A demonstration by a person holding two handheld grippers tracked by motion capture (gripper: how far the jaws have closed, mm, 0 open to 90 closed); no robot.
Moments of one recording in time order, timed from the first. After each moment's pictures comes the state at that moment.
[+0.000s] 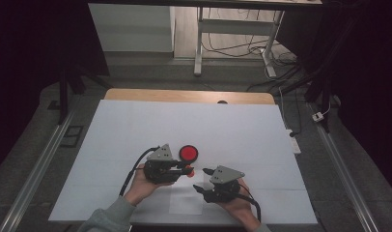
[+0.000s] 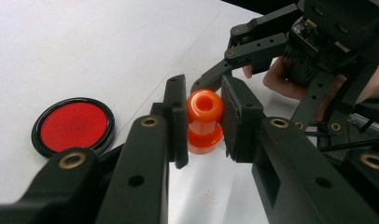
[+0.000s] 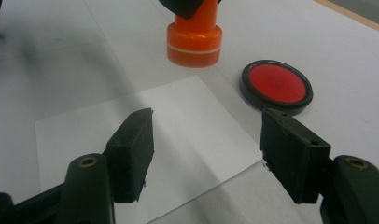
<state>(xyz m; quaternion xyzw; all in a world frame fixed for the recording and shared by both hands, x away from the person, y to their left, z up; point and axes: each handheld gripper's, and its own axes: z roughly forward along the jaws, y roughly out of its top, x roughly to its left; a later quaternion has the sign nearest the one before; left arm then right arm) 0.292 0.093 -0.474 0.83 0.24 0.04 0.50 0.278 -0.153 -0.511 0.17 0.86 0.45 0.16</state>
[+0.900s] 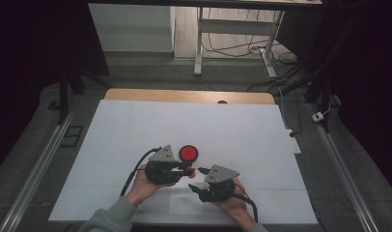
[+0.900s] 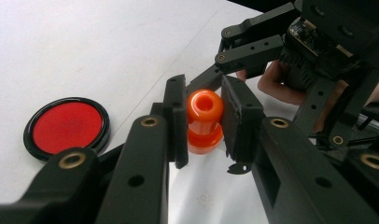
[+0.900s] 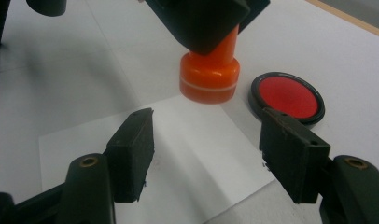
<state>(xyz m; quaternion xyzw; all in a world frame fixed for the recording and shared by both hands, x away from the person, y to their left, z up) 0.291 0.089 -0.476 0.83 0.24 0.04 0.50 0.278 -0.139 -0.510 0.17 0.86 0.46 0.16</state>
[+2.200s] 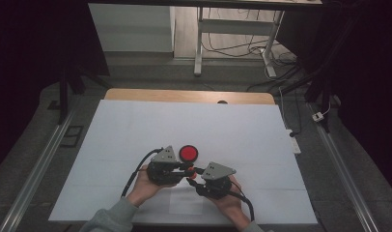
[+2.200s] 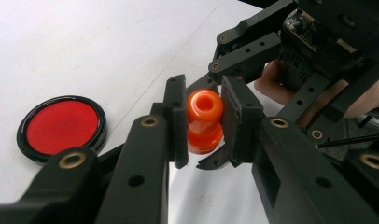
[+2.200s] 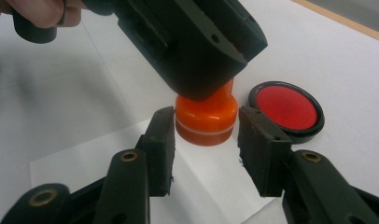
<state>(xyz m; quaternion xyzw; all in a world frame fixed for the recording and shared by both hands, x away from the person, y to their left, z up) 0.291 0.085 -0.479 0.84 0.24 0.04 0.49 0.282 -0.128 -0.508 0.19 0.85 0.46 0.16</state>
